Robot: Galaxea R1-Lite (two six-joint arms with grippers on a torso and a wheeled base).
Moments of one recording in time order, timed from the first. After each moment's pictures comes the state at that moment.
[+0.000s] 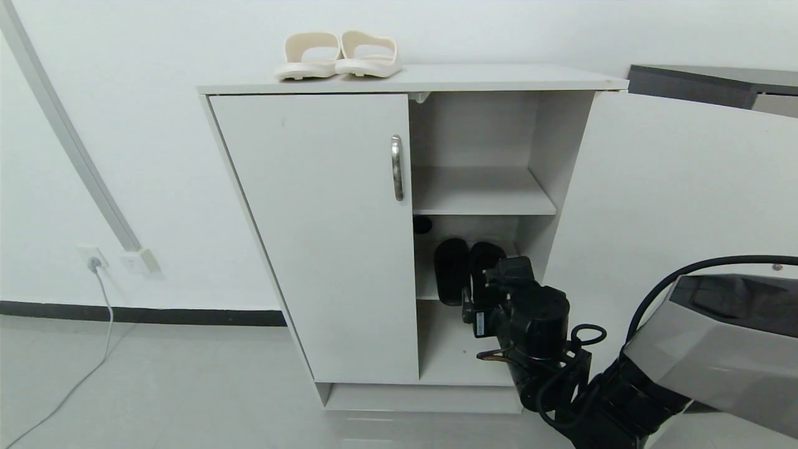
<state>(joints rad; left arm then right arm) 0.00 0.00 0.00 0.00 0.00 -0.01 0.77 2.19 -0.81 -1.28 -0.70 0.01</state>
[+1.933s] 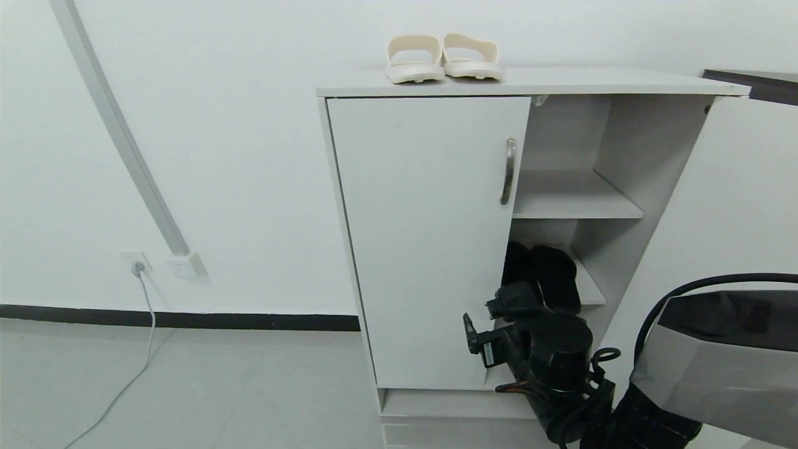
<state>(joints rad) 0.00 0.00 0.00 0.00 0.00 -0.01 0.78 2.20 -0.64 -1.45 -0.58 -0.10</state>
